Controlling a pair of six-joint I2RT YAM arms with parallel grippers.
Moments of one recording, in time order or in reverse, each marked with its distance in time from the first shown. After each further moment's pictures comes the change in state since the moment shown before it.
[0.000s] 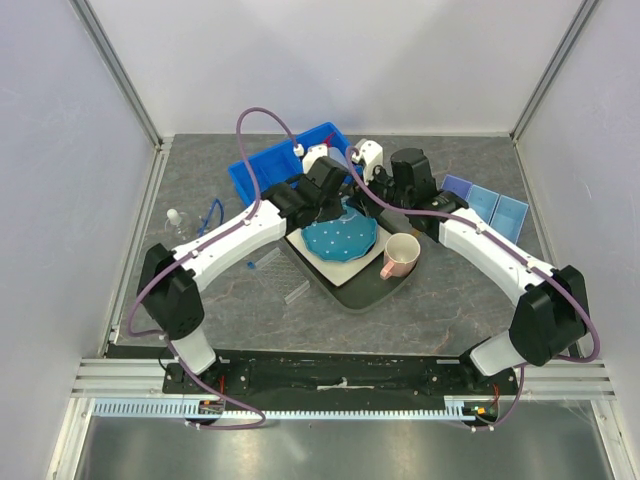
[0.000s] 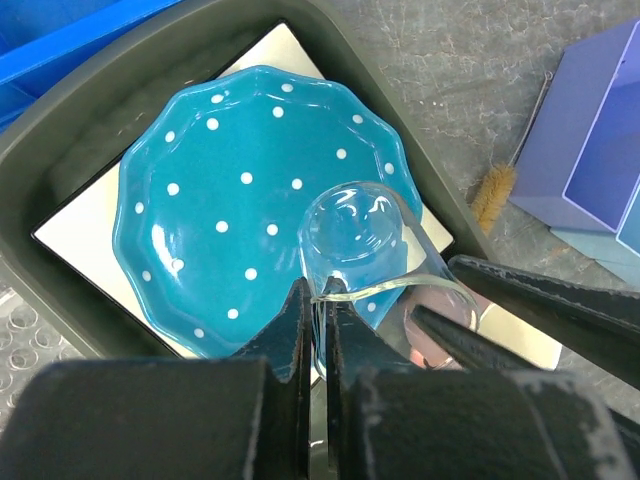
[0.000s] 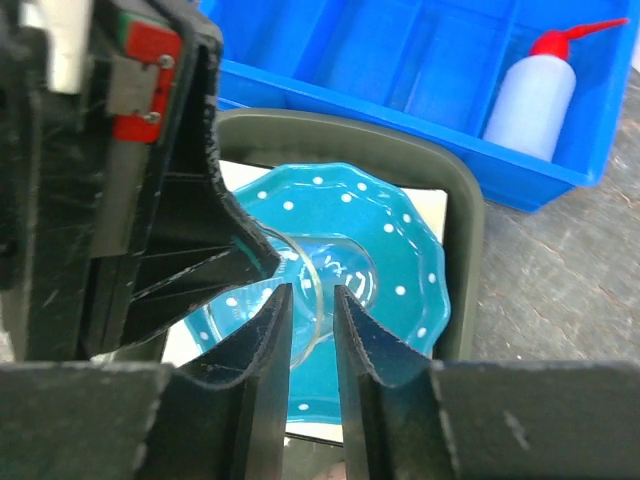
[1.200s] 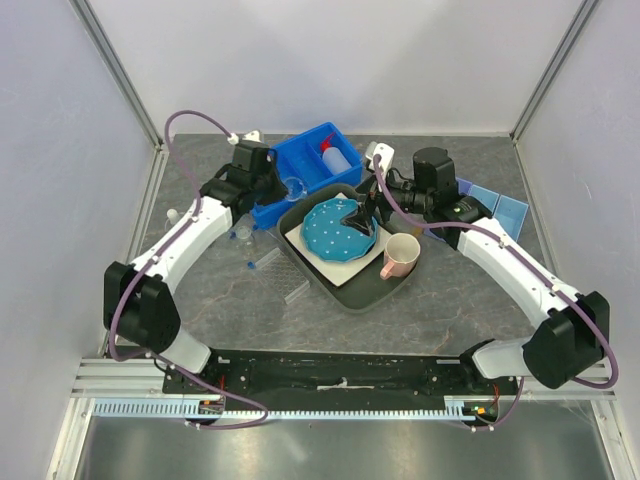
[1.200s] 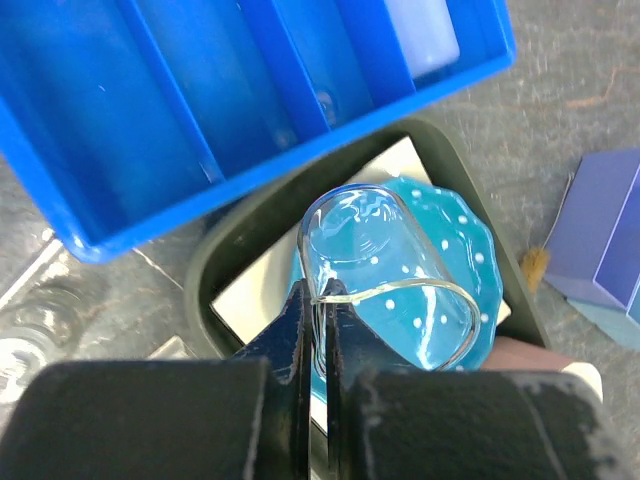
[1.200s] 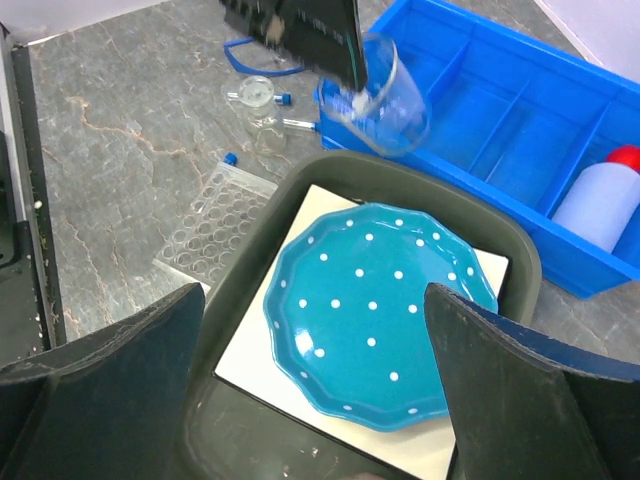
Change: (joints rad) left arm 0.360 -0.187 -0.249 0.185 0.268 0.151; right arm -0.042 -0.132 -0.032 -0.005 -0.337 -0.068
